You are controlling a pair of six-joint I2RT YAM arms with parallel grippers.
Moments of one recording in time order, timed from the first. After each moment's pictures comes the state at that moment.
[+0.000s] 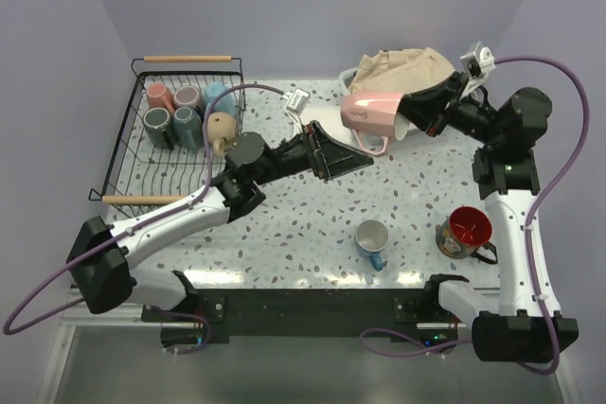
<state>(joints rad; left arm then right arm) -0.87 1.35 1.02 0.62 0.44 -1.10 -0.06 1.07 1.24 0.01 -1.03 0.32</state>
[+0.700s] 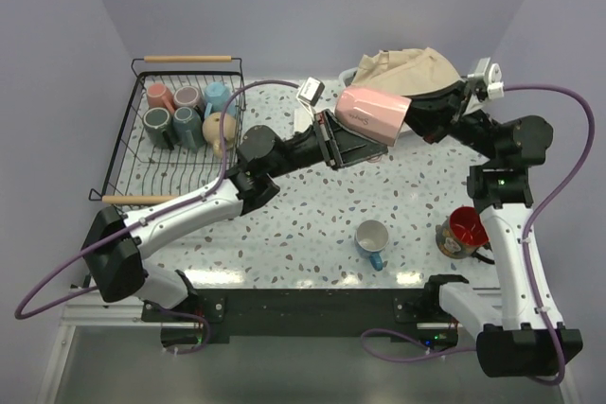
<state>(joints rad) -0.92 1.45 1.16 0.70 0.41 -1.29 0.02 0.98 1.10 0.38 -1.03 0.41</state>
